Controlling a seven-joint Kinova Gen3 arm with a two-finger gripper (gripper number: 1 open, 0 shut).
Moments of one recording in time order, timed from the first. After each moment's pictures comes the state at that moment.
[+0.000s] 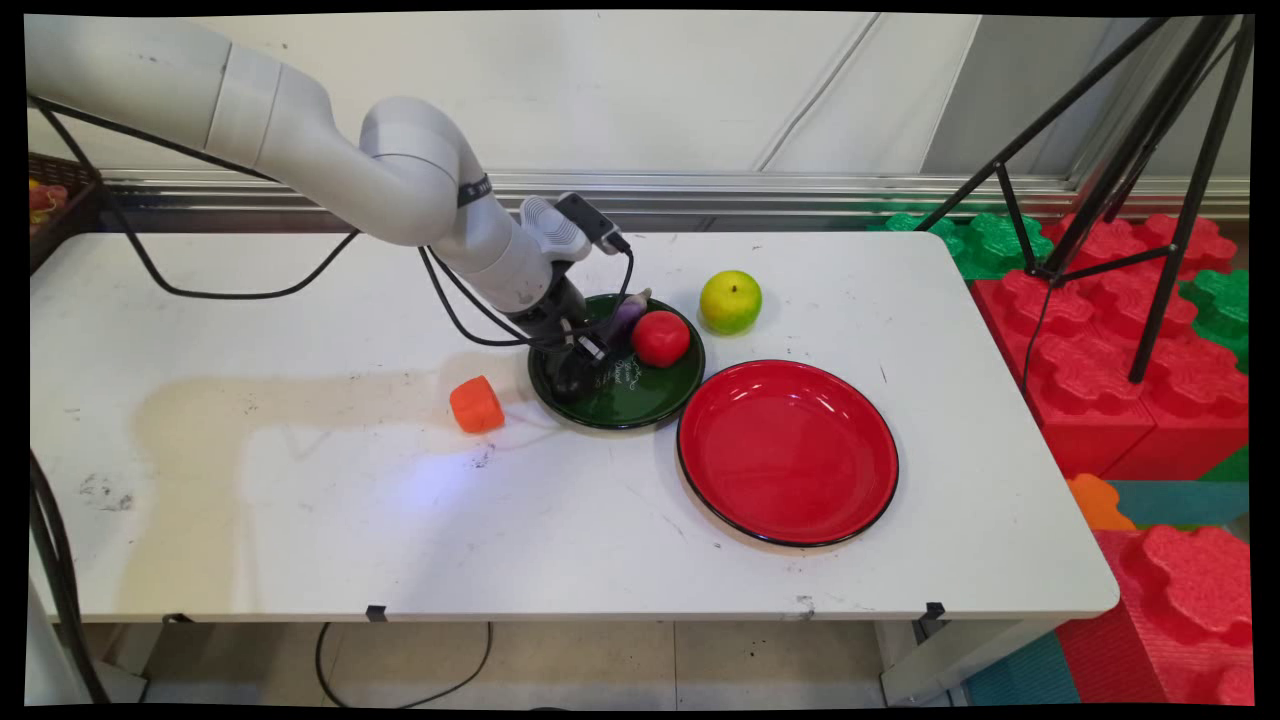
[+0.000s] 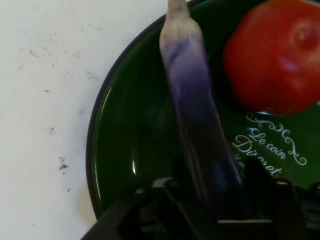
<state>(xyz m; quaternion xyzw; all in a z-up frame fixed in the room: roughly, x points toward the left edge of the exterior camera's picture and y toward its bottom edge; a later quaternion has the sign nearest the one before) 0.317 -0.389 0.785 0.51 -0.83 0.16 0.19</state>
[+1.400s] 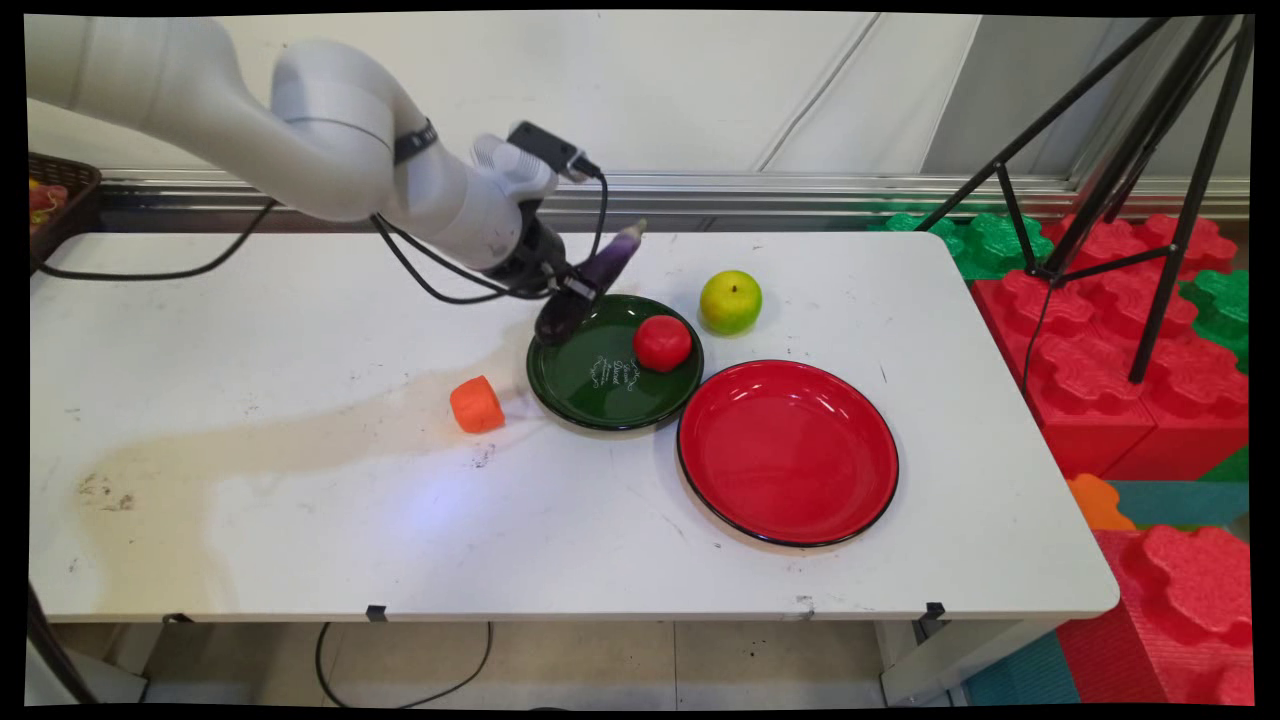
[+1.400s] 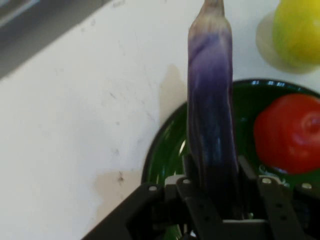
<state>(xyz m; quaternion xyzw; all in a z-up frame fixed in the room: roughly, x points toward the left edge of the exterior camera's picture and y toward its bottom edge) 0.326 -0.359 0.848 0.56 -0.76 0.22 0.24</state>
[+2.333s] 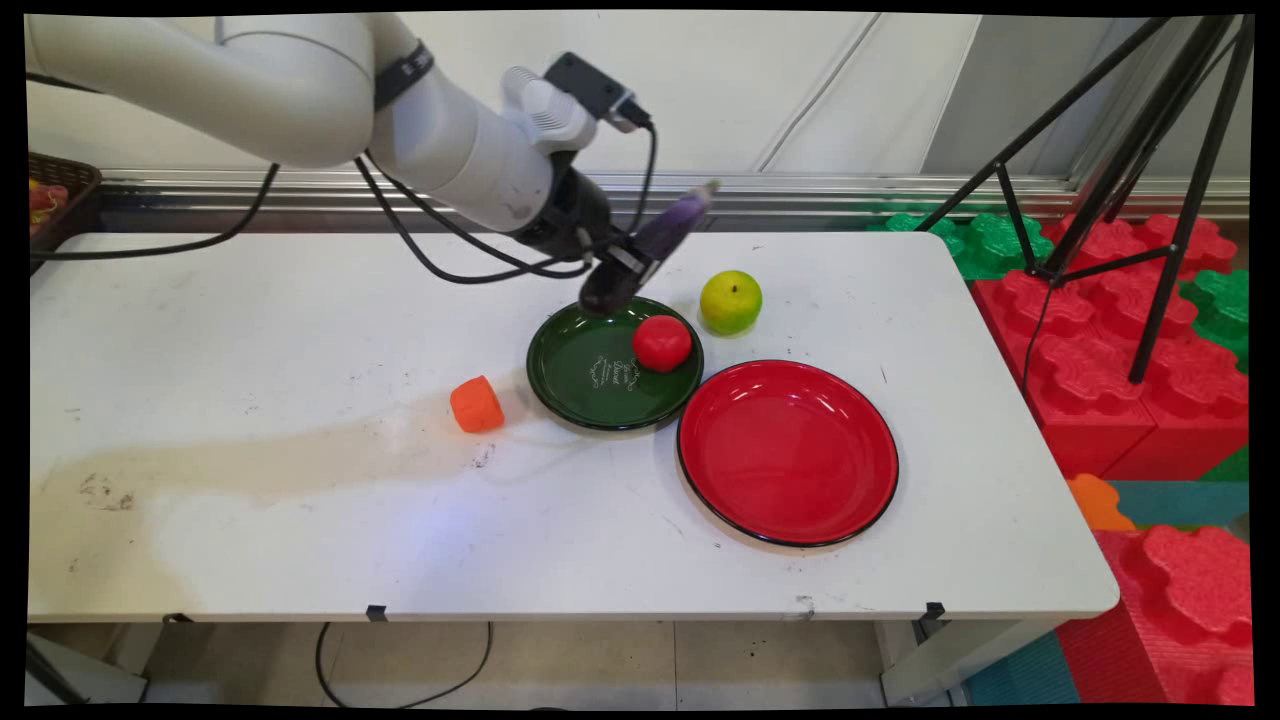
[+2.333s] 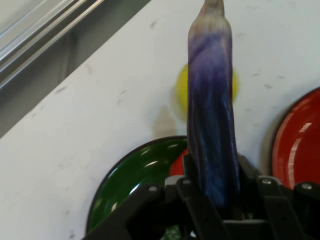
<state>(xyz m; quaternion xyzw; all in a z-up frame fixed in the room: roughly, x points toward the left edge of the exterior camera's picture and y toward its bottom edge) 0.277 -0.330 0.917 0.48 -0.80 0.23 0.28</state>
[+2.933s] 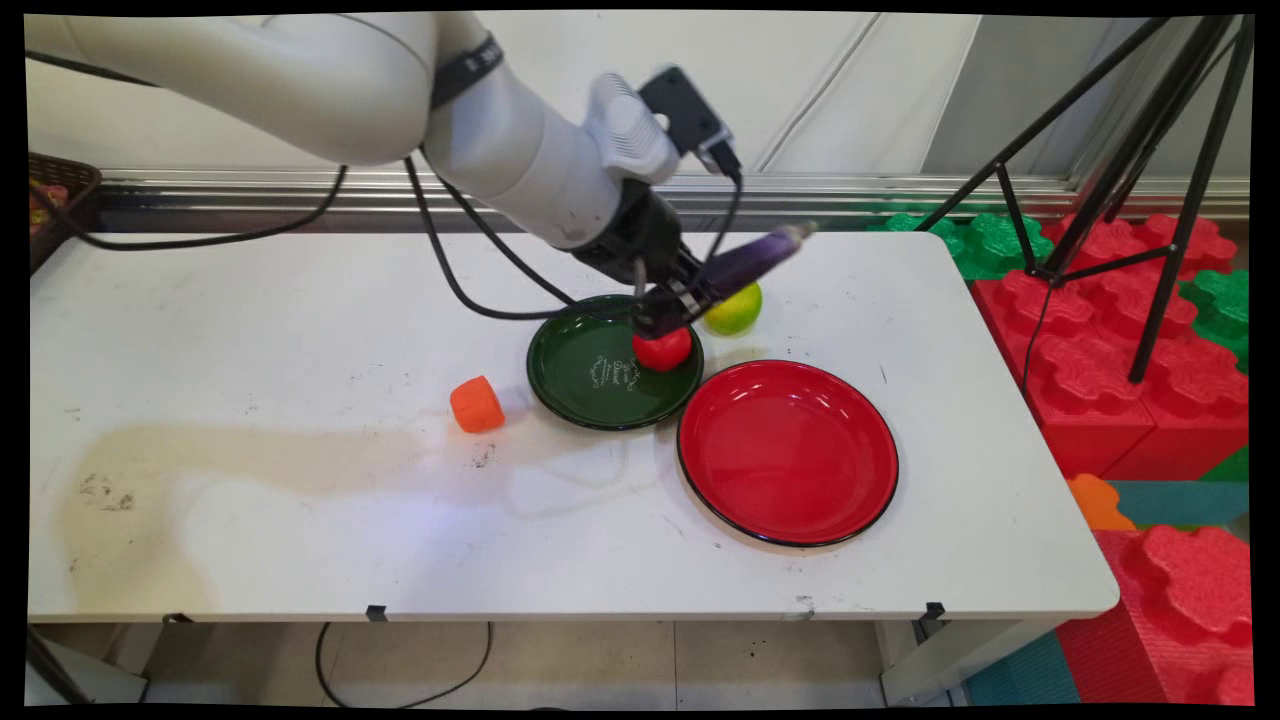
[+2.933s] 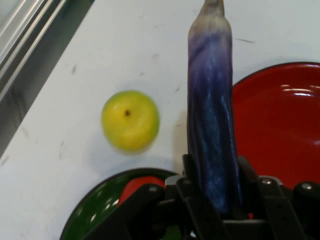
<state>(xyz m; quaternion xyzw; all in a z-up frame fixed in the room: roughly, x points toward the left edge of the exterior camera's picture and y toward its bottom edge) 0.219 -0.317 0.933 0.35 -0.87 0.23 0.27</state>
